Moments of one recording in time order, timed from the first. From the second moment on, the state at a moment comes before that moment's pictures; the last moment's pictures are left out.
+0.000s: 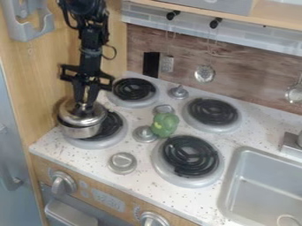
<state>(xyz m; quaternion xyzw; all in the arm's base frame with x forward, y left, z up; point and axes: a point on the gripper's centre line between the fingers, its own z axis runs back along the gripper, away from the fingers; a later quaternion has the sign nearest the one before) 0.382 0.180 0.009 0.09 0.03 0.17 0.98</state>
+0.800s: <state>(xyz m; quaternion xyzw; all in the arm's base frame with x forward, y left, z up) 0.384 0.175 0.001 0.07 0.03 0.14 0.99</state>
